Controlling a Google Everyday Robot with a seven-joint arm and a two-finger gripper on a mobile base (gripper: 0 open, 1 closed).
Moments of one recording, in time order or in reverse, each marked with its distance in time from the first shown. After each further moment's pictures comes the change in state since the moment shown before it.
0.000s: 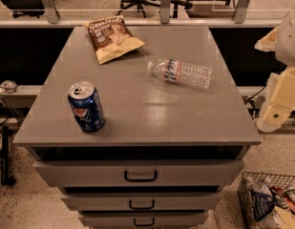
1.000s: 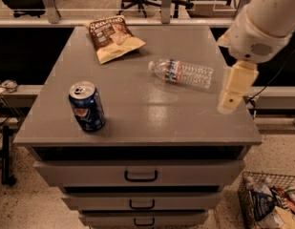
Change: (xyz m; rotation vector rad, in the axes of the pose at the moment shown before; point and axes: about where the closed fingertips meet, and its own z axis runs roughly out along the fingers) arm -0.047 -0.044 0.053 -0.001 -0.039 -0.096
